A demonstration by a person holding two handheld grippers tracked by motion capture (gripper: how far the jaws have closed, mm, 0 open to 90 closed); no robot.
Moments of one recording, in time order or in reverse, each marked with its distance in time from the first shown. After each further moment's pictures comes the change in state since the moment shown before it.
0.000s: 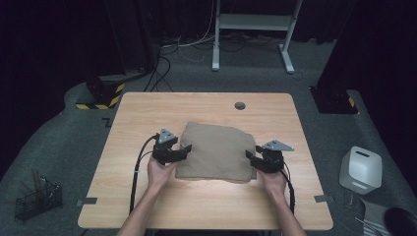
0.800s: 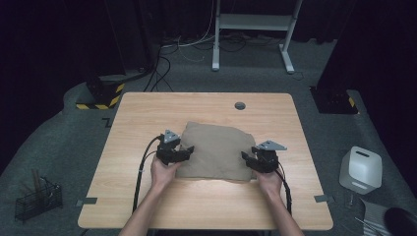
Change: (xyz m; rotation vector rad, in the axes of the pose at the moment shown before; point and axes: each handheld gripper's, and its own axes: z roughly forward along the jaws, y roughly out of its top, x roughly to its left) left arm -0.002 -0.005 0.018 0.043 0.010 0.003; right arm 0.007 -0.003 0.017 0.044 0.003 -0.013
